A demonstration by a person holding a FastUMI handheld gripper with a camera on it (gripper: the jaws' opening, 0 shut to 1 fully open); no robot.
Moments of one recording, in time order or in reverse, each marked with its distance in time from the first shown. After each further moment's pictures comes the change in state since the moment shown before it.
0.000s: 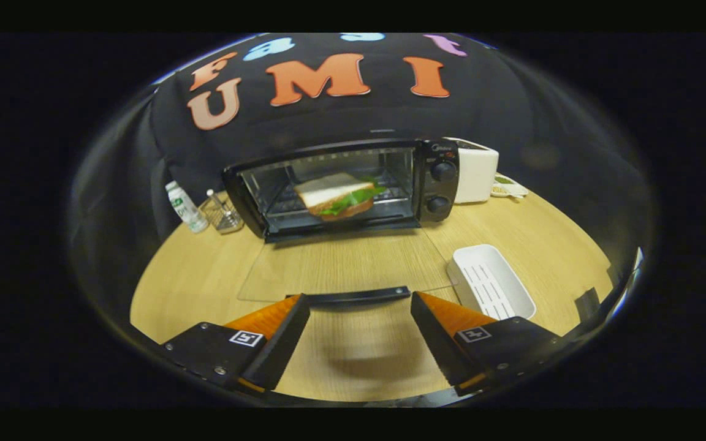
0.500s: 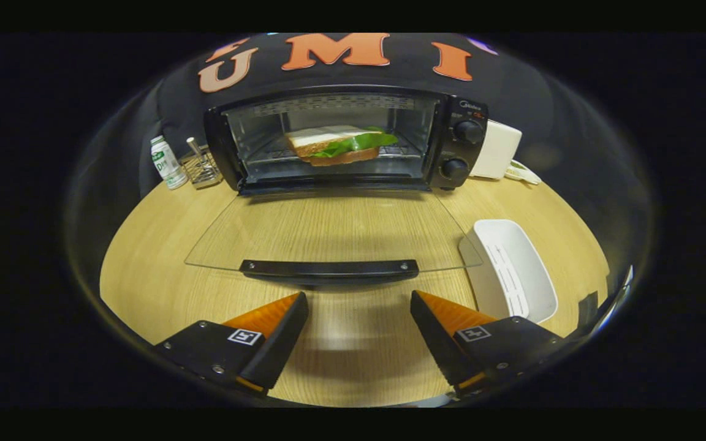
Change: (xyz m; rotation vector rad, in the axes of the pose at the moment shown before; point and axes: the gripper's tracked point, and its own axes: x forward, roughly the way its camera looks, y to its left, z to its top) arm 0.048 -0.010 -0.038 -0.065 0.121 -0.046
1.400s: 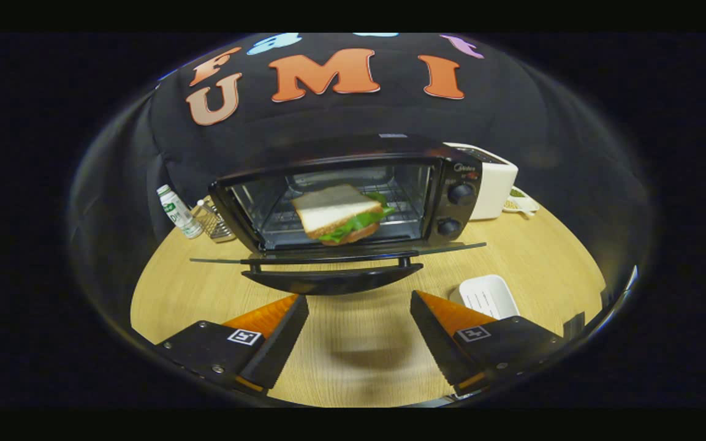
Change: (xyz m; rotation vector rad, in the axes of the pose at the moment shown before) arm -0.048 0.001 0.118 0.086 -0.187 0.052
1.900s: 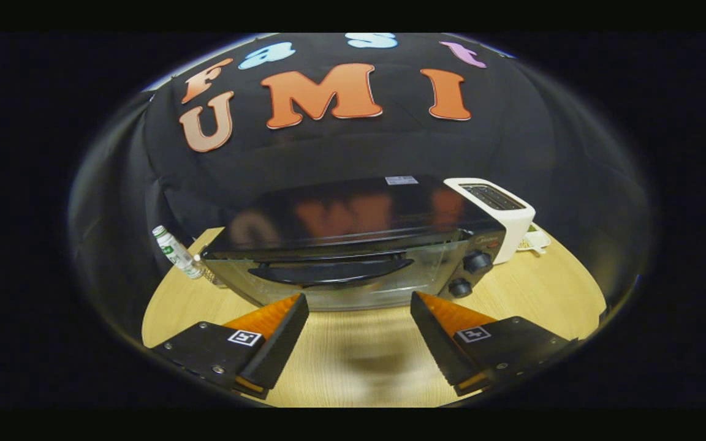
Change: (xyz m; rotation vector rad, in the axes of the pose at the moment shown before) arm 0.038 0.006 0.092 0.024 -0.122 0.016
